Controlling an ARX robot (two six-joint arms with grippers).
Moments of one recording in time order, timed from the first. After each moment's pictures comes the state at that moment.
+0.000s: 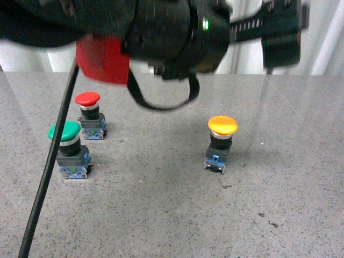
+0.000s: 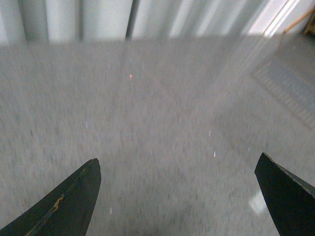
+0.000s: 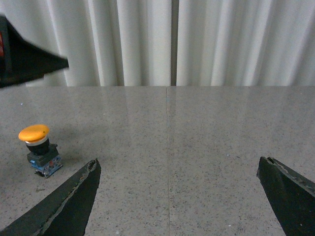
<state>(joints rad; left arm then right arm) -0.58 1.85 1.19 0.39 0.14 -0.26 0.00 0.01 0.01 0.00 0.00 0.00</state>
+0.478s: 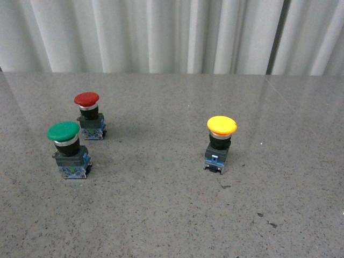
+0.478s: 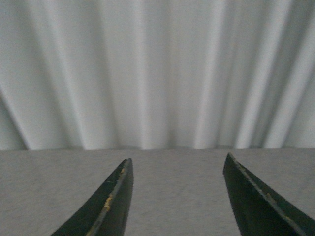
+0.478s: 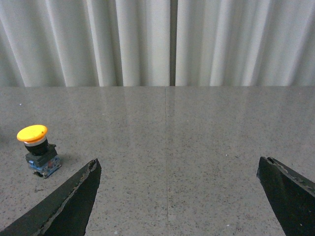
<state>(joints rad) -0.28 1.40 0.94 0.45 -0.28 0.01 0.00 0.01 0.01 0.00 0.00 0.00</state>
